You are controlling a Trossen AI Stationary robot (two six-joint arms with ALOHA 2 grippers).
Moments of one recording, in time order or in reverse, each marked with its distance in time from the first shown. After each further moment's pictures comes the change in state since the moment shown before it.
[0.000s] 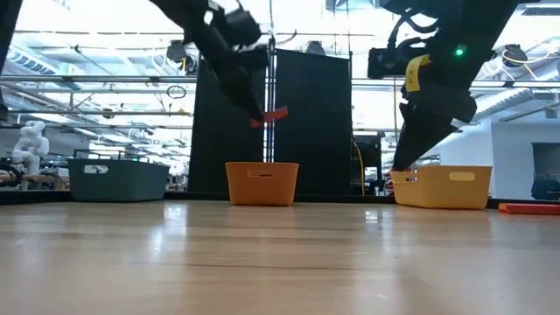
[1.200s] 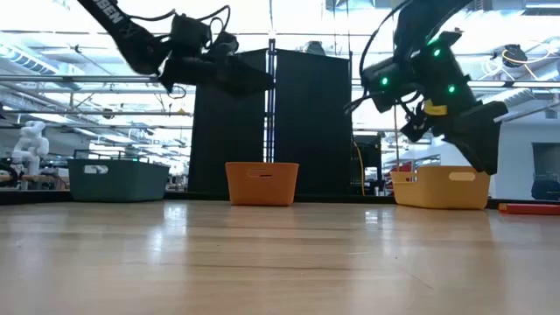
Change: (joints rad) left arm 0.151 -0.144 -0.545 1.192 0.514 -0.402; right arm -0.575 -0.024 0.001 -0.623 -0.426 -0.478
